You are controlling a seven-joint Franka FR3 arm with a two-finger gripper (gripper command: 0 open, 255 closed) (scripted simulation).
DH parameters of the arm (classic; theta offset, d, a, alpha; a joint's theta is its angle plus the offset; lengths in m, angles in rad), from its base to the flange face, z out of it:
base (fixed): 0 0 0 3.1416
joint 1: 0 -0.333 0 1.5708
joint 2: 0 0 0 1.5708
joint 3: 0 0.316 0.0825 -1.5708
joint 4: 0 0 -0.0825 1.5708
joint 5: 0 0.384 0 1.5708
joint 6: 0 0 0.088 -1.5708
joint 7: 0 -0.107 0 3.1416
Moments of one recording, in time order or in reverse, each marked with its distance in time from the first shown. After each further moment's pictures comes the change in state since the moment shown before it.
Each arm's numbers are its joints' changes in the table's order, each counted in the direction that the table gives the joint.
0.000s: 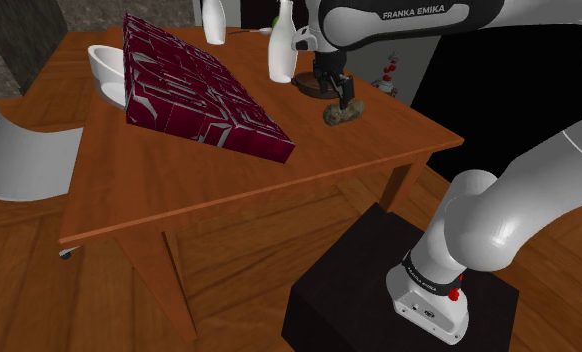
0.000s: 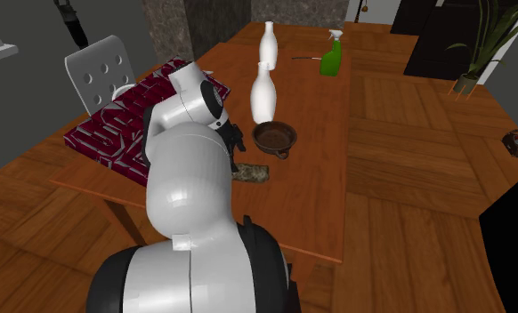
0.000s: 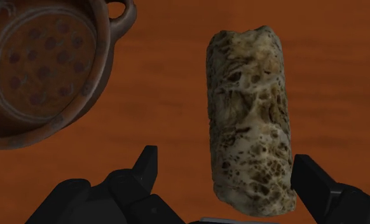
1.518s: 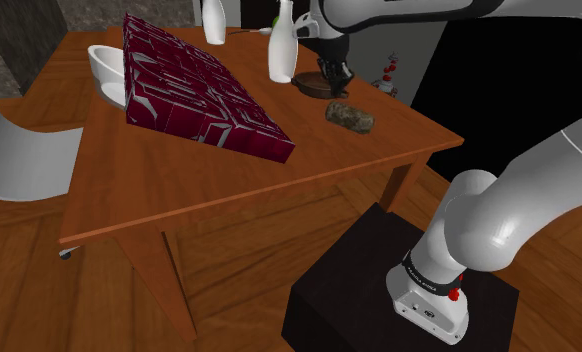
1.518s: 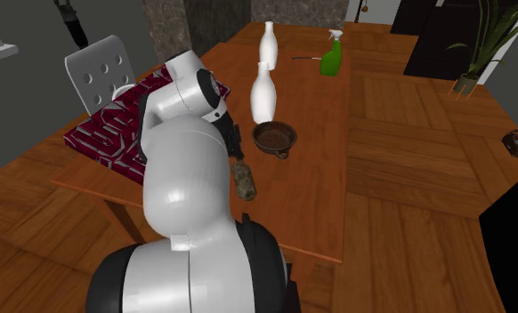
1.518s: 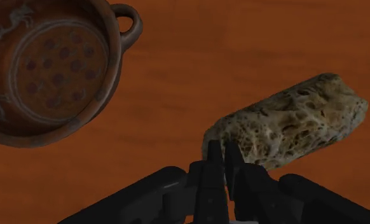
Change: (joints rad) arm -0.002 0.010 0.007 -0.080 0.009 -0.081 0.028
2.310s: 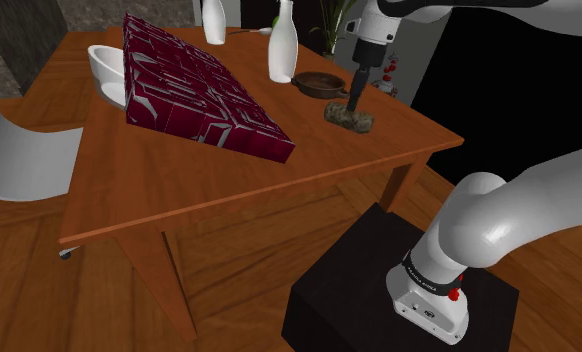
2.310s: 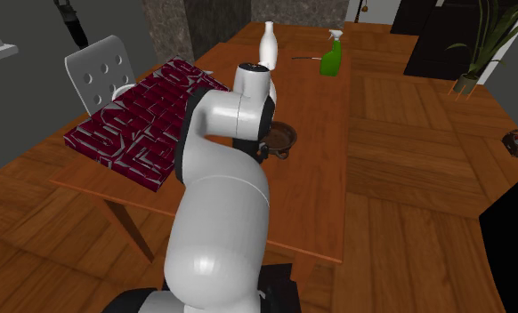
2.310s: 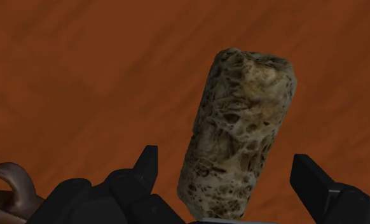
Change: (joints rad) arm 0.171 -0.197 -0.127 0.191 0.399 0.102 -0.556
